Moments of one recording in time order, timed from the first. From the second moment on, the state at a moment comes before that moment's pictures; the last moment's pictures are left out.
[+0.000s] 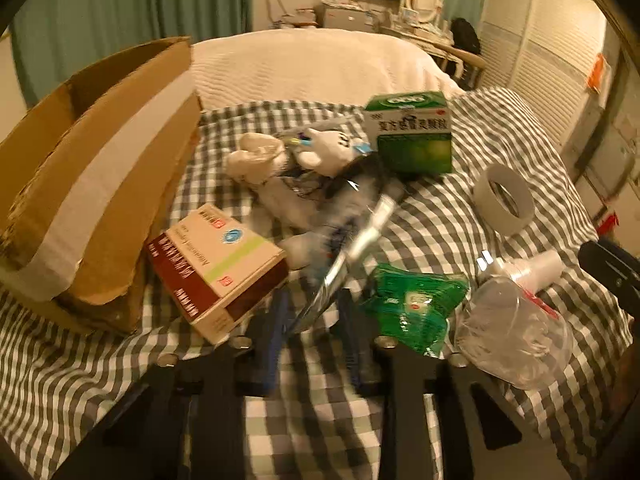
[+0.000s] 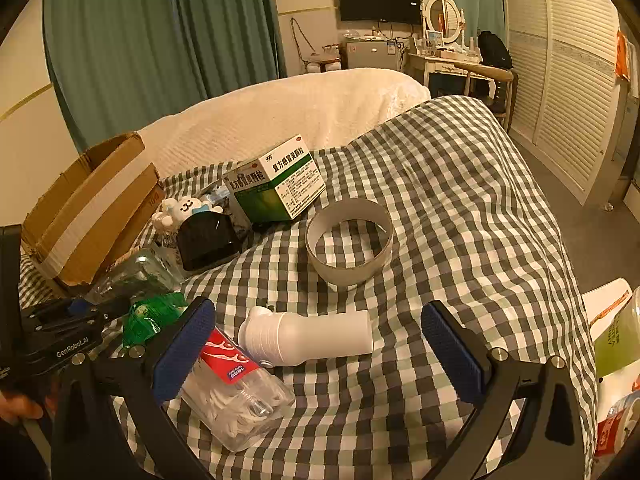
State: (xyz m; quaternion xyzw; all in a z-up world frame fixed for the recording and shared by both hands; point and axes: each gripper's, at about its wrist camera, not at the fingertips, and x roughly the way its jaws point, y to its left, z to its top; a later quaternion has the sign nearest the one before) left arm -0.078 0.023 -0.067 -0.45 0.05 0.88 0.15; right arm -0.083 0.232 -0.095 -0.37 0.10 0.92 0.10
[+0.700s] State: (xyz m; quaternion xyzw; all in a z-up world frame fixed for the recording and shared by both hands) left arm -0.097 0.043 -0.079 -0.46 0.06 0.87 0.20; right arm -0.114 0.256 -0.124 -0.48 0.10 0.87 0.09
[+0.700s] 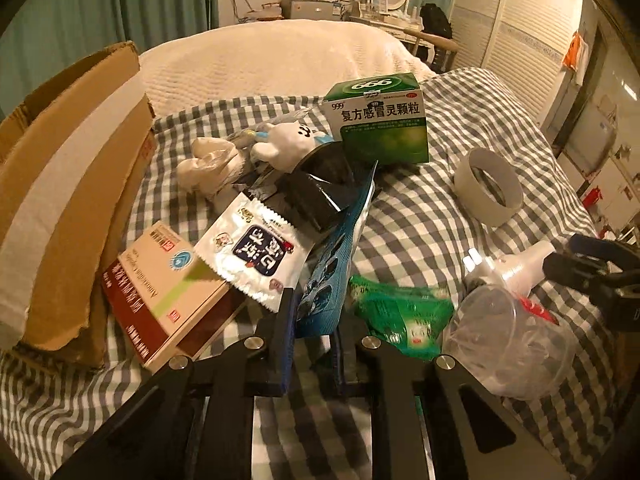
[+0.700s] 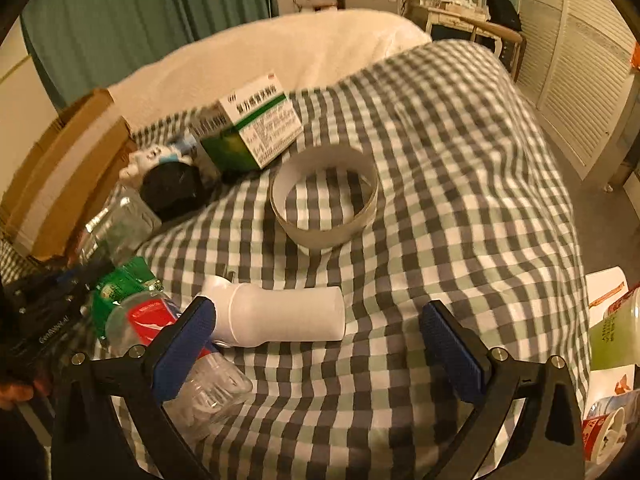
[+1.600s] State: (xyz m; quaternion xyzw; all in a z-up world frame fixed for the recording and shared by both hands) left arm -0.115 0.054 -0.062 -0.41 0.02 0.88 0.23; right arm -0.188 0.268 -0.142 -0.47 0.08 0.87 0.13
